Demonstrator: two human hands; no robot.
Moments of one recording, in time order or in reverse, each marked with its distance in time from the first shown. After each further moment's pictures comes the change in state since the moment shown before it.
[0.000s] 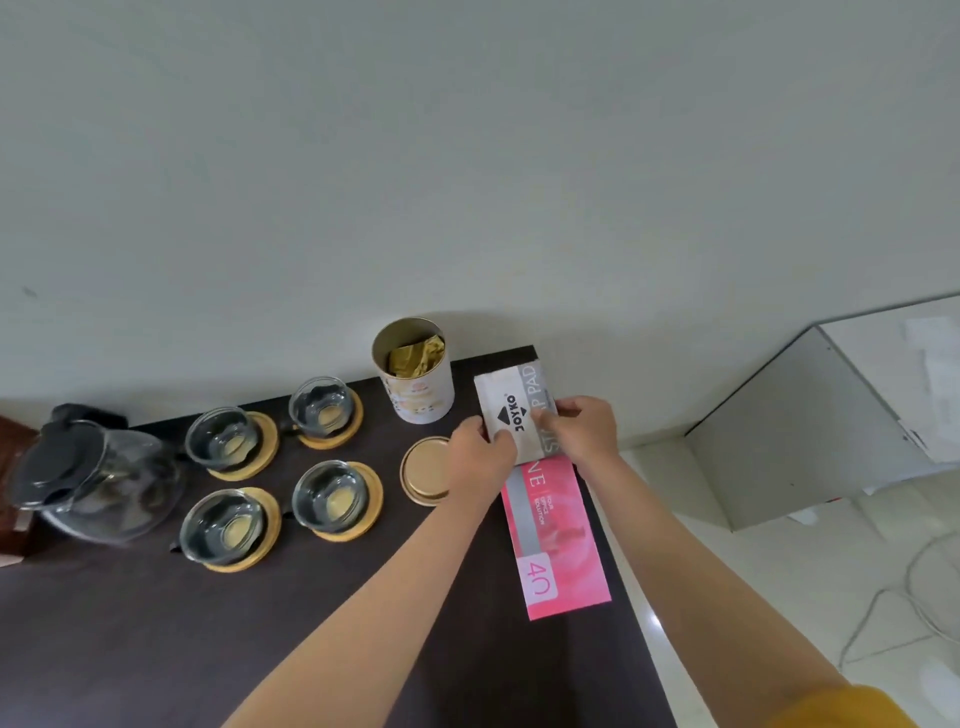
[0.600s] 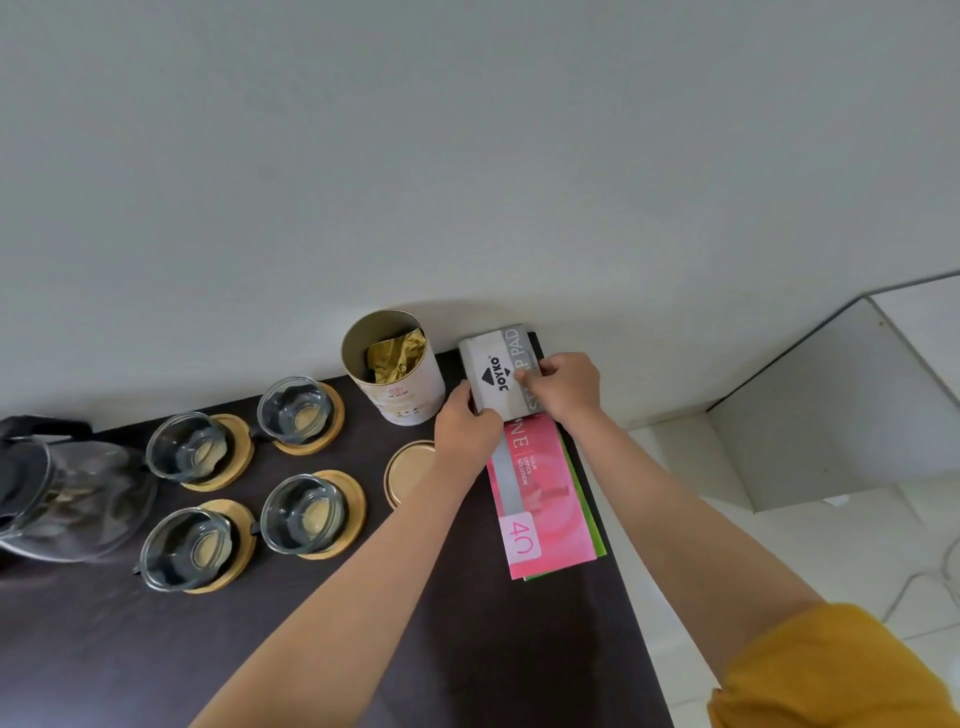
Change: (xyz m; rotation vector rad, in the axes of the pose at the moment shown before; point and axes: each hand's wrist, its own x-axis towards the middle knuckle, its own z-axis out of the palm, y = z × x) left_hand 0.061 -0.001 0.014 -0.022 -0.020 0.047; right_hand 0.079 -0.005 0.024 -0.216 -0.050 -0.124
